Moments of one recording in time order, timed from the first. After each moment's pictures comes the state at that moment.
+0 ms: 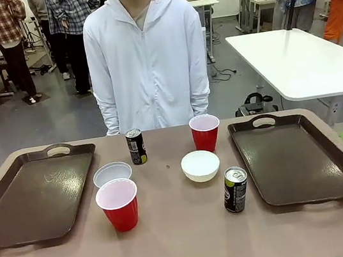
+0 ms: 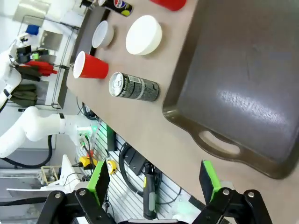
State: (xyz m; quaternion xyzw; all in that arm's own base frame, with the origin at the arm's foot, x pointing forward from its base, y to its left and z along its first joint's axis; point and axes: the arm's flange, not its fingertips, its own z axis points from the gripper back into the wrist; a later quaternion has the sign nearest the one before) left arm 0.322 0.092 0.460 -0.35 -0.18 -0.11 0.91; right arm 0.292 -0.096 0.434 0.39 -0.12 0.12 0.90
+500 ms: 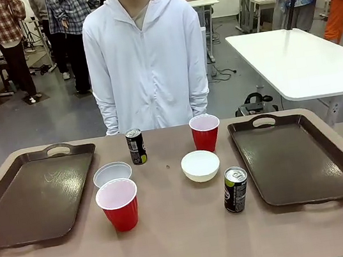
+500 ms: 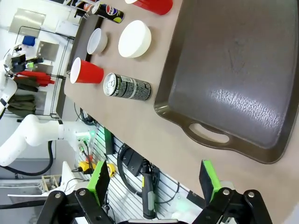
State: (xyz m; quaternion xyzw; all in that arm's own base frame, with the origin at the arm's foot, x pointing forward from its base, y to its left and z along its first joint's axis) left arm 0.317 0.075 0.478 -0.33 -0.18 -0.13 0.92; right arm 0.279 -0.118 0.437 0.38 -0.13 0.10 0.91
